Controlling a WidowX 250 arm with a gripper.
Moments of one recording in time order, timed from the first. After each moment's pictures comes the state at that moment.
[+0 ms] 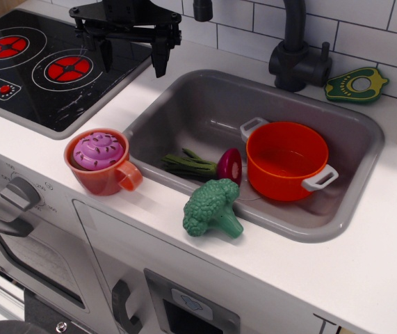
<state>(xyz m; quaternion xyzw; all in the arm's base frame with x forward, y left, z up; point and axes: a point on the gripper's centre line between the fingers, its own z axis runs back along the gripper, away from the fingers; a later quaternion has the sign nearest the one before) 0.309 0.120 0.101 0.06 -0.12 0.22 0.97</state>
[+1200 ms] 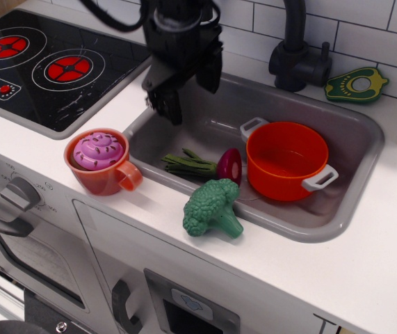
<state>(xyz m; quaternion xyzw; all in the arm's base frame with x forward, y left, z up) 0.316 0.064 0.064 -0.03 -0.13 0.66 0.74</state>
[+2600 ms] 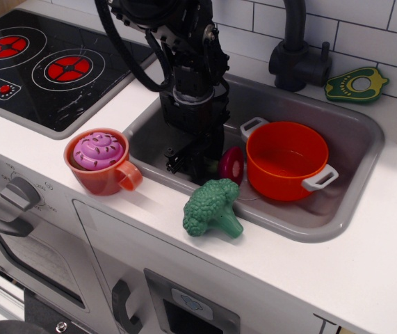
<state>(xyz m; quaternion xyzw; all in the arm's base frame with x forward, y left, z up) 0.310 0.056 -0.012 -0.02 -0.05 0.68 0.73</state>
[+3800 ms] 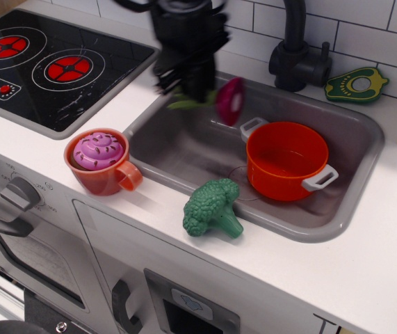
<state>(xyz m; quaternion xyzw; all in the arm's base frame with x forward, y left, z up) 0.328 0.043 0.080 -0.03 -0.10 0.64 0.76</state>
